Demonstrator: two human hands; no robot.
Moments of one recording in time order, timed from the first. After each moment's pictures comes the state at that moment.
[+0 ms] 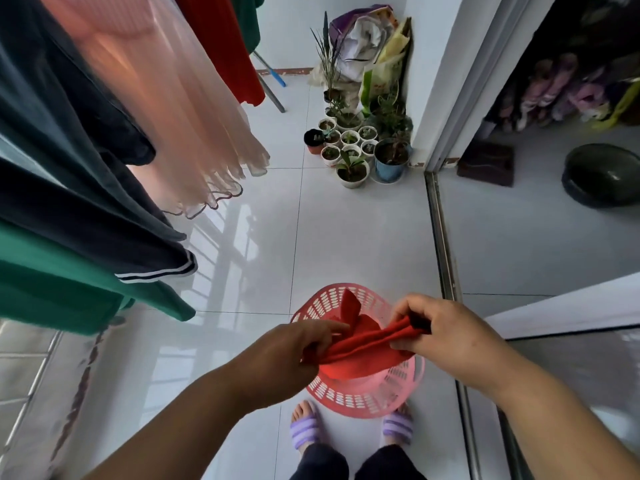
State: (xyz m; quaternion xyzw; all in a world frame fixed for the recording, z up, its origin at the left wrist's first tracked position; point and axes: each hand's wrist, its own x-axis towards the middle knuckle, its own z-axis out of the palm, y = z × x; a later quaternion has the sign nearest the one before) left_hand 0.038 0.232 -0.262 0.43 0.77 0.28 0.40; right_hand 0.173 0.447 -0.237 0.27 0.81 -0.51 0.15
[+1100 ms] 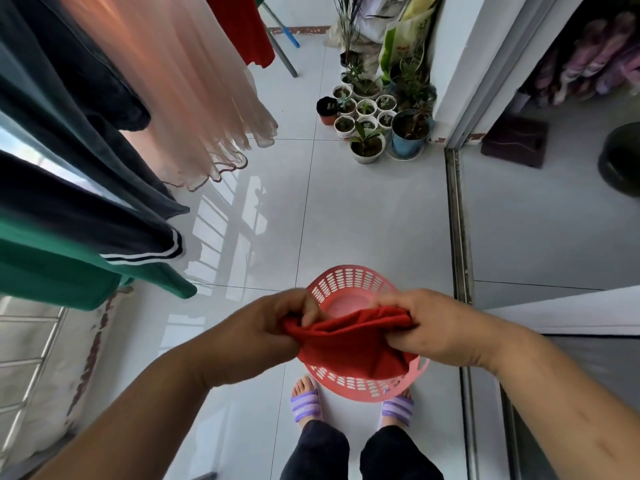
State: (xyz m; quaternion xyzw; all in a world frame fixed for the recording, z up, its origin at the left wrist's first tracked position) left_hand 0.017 0.233 -0.243 0.24 0.66 0.46 0.55; right_hand 0.136 0.459 -0.259 0.08 0.81 -0.52 0.27
